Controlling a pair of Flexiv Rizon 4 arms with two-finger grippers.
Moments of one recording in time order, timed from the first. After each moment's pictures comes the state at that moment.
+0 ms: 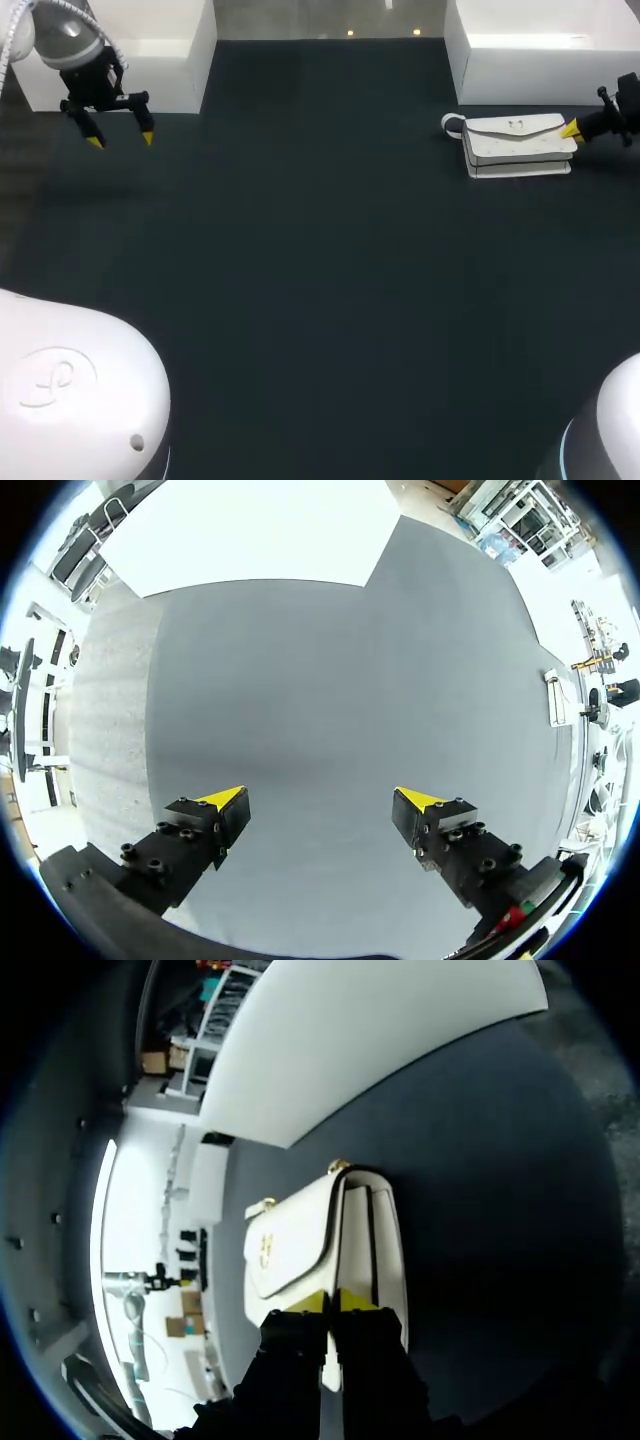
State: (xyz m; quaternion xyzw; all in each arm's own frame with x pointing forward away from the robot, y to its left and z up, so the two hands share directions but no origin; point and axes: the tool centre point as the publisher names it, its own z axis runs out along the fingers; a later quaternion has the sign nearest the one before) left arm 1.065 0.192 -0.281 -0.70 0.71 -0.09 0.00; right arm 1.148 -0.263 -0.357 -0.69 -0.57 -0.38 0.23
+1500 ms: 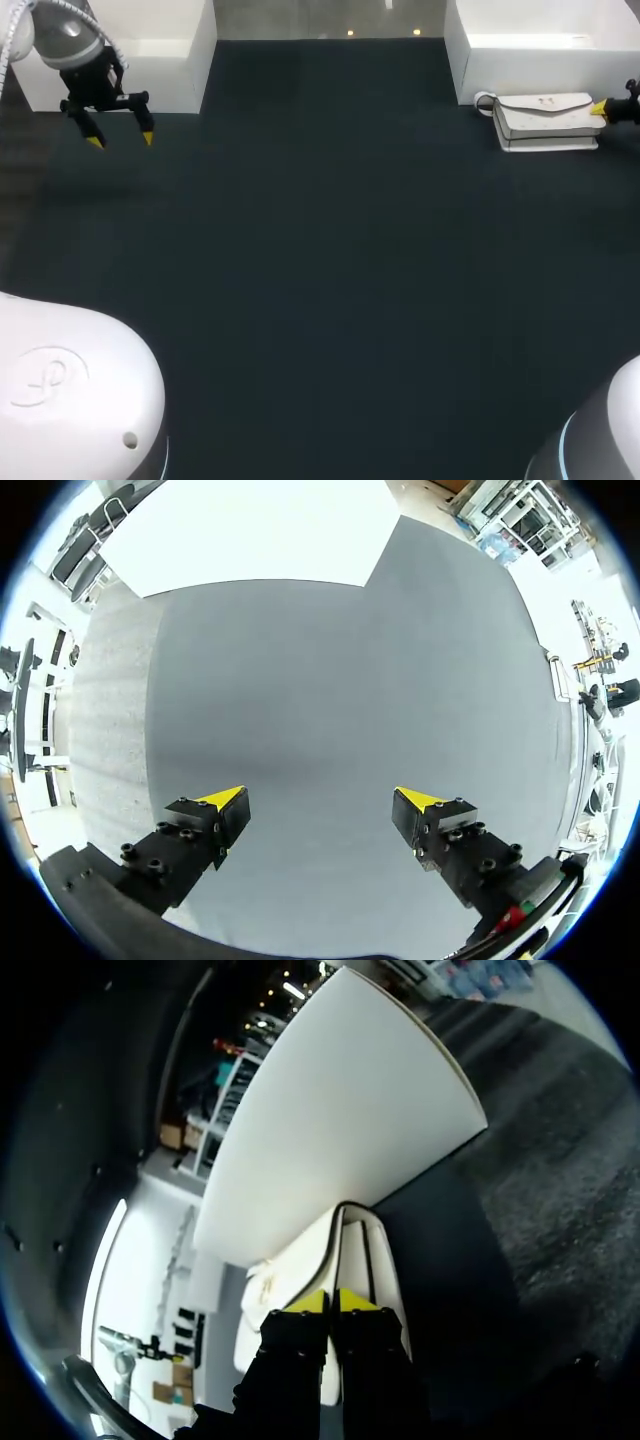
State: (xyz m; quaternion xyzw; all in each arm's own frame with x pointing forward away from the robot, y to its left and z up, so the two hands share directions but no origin) left arm 1.065 0.192 -0.281 -0.70 0.71 -0.09 0.00; right arm 1.228 -0.342 -0.364 -0.71 -0.49 -0.51 0.09
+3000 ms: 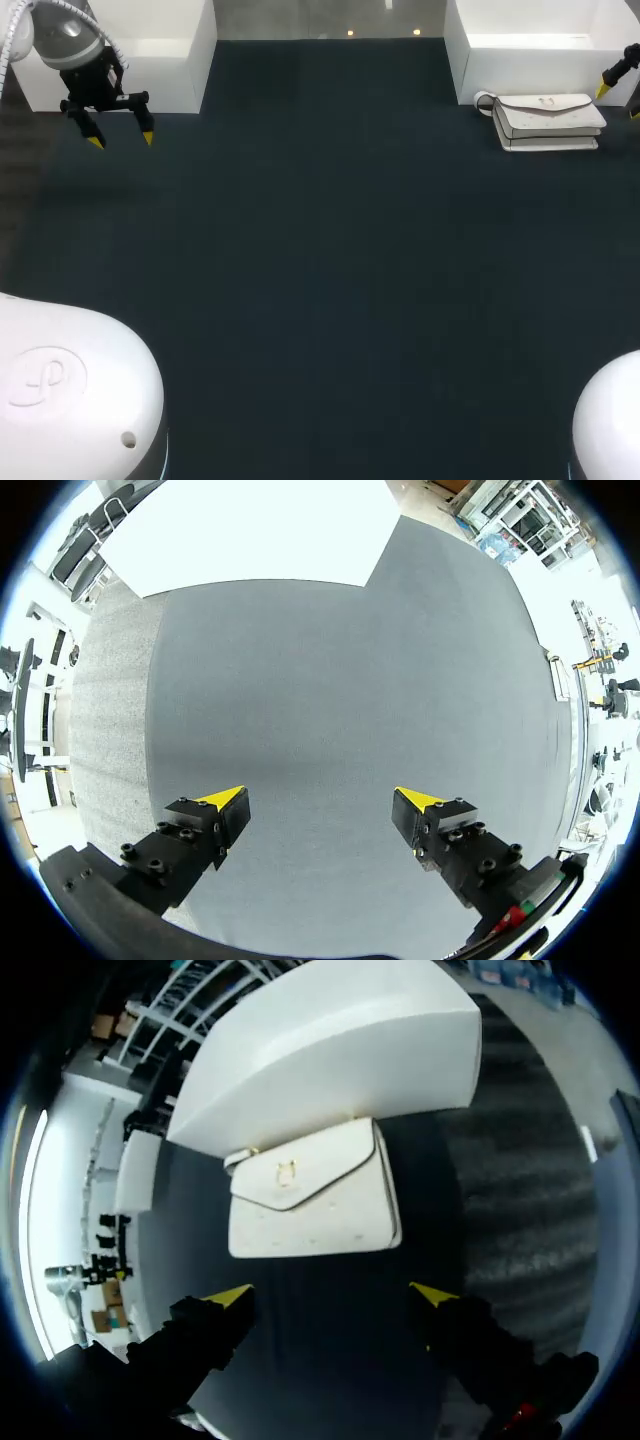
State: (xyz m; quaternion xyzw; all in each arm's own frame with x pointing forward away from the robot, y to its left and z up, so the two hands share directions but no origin) left arm 1.065 0.192 -0.281 -0.70 0.71 -0.09 0.00; right arm 1.145 -0.336 -0.286 -0.72 -0.65 -0.20 0.12
